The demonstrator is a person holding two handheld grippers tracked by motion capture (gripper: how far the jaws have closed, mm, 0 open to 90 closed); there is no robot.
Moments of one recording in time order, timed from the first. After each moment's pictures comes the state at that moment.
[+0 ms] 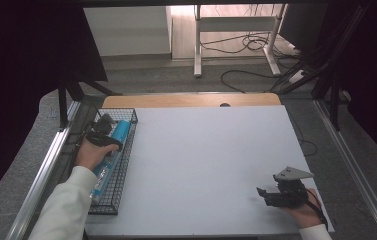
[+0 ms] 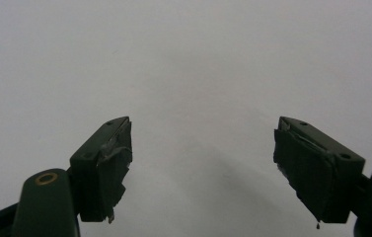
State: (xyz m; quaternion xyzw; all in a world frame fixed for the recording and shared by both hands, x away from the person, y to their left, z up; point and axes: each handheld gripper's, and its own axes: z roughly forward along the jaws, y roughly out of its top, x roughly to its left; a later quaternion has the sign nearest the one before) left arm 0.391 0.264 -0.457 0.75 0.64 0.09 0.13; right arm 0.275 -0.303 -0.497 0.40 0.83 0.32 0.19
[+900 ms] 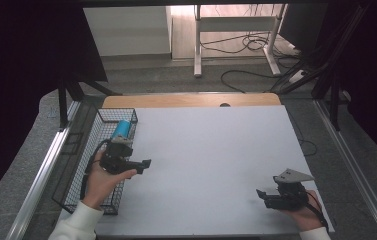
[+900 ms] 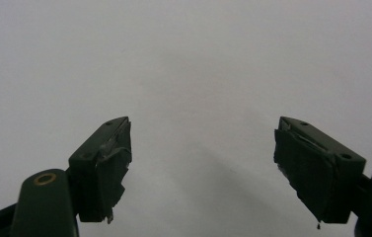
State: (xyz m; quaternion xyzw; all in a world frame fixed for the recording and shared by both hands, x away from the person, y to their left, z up) left arm 0.287 0.186 -0.438 0.81 0.48 0.10 0.33; right arm 0.268 -0.301 -0.495 0.40 0.84 0.32 0.20
